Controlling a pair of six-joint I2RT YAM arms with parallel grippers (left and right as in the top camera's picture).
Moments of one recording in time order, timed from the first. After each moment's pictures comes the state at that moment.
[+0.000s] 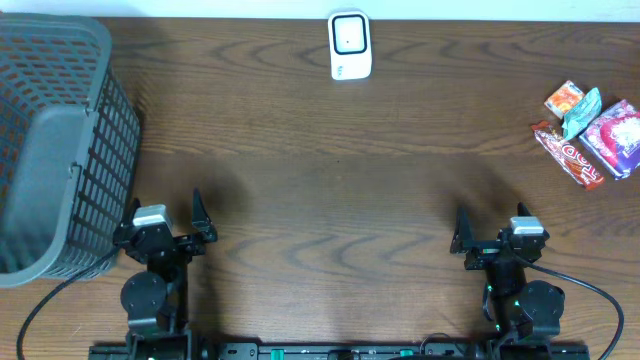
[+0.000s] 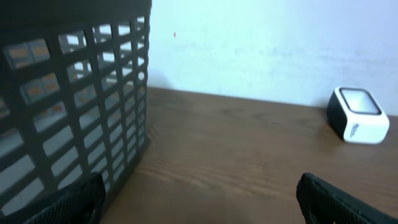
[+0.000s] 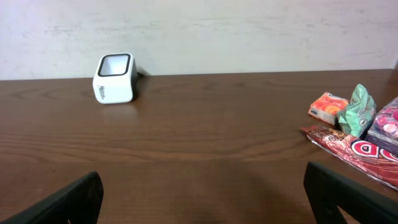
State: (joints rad) left arm 0.08 0.17 0.09 0.03 -0.05 -0.07; right arm 0.00 0.01 0.04 -0.14 -0.05 0.03
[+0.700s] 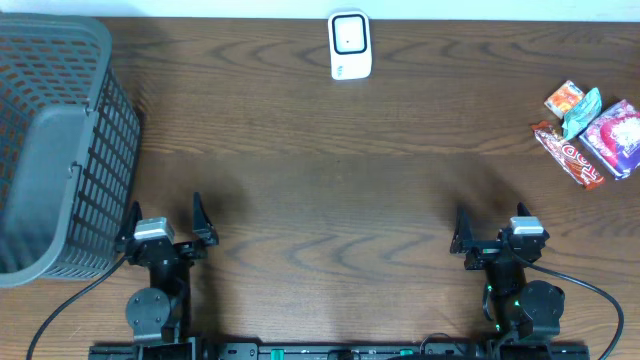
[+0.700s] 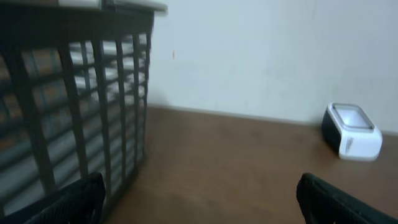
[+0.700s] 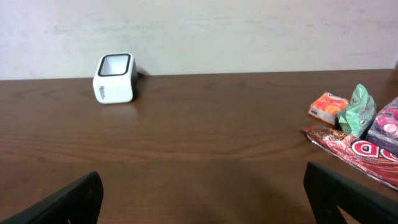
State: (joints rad) left arm 0.07 0.01 0.01 0.01 -0.05 -0.07; right arm 0.00 0.01 0.04 -0.14 -0.05 0.03
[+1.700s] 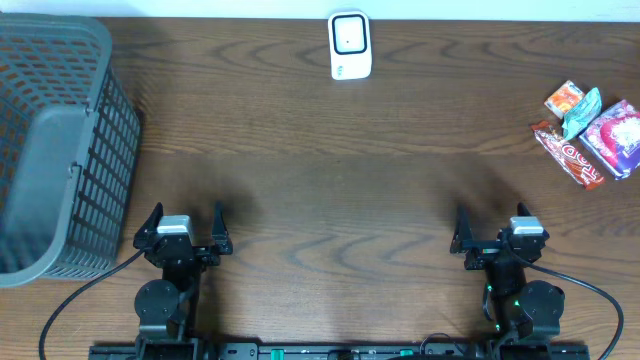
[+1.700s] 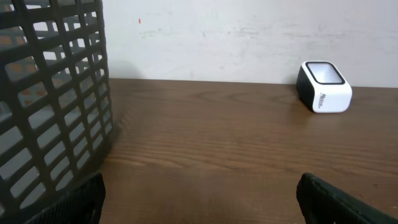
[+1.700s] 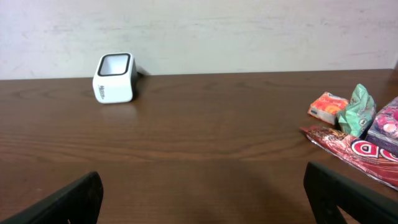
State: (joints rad) left arm -0.02 0.01 0.01 -0.11 -0.03 -0.03; right arm 0.00 0.01 0.04 -0.14 -0.05 0.03
